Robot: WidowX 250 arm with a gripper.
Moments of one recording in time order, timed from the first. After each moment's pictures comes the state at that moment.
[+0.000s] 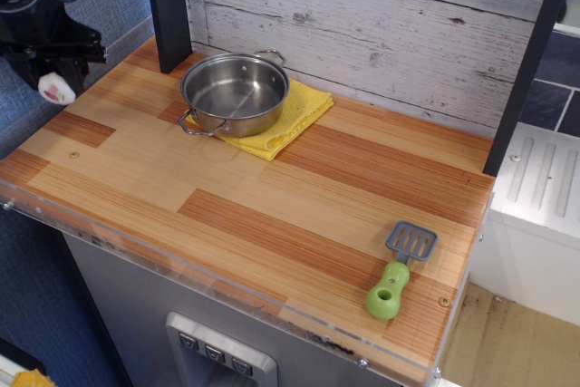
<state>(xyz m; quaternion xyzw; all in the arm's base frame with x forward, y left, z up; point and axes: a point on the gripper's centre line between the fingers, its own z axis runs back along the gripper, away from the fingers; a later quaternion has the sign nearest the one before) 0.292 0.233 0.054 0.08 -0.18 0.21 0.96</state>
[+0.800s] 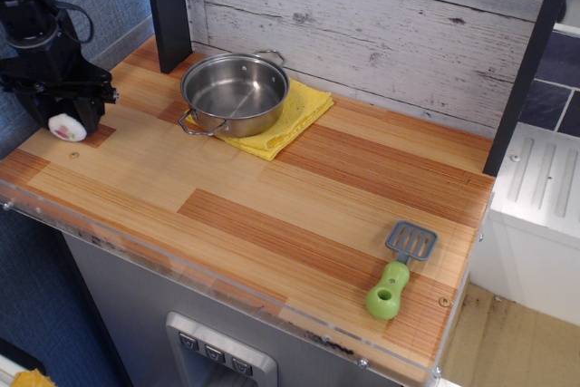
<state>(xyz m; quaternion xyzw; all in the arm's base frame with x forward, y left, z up) 0.285 0.219 0.022 0.07 -0.12 0.18 0.98</state>
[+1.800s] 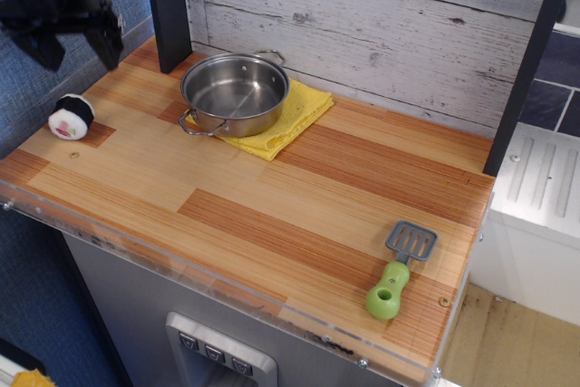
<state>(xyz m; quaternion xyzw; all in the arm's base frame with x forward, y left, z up) 0.299 0.202 0.094 0.00 -0.21 0.17 0.96</state>
